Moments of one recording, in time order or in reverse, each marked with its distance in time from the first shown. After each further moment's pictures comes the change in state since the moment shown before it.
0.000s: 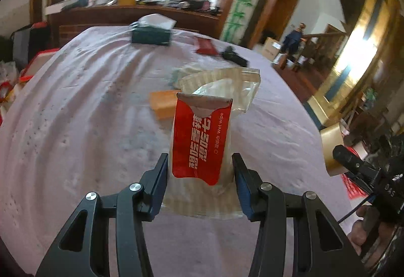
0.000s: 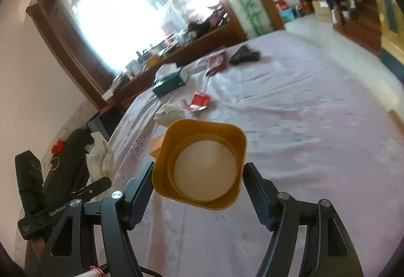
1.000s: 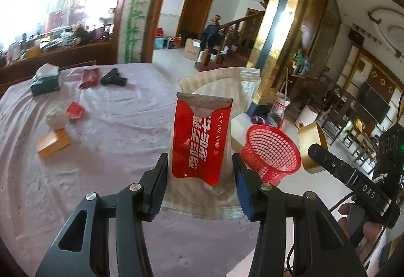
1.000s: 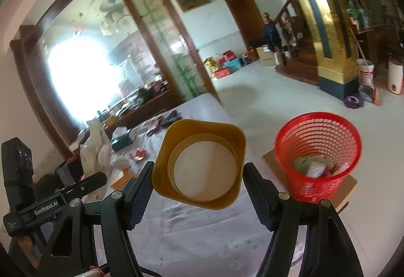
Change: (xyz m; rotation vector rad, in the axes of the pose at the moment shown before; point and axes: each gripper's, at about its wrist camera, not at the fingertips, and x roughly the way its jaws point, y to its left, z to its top) left arm -0.039 -0.223 -0.022 0.308 -0.051 -0.314; right arm -0.228 -0.090 -0.022 0.097 -0.320 -0.270
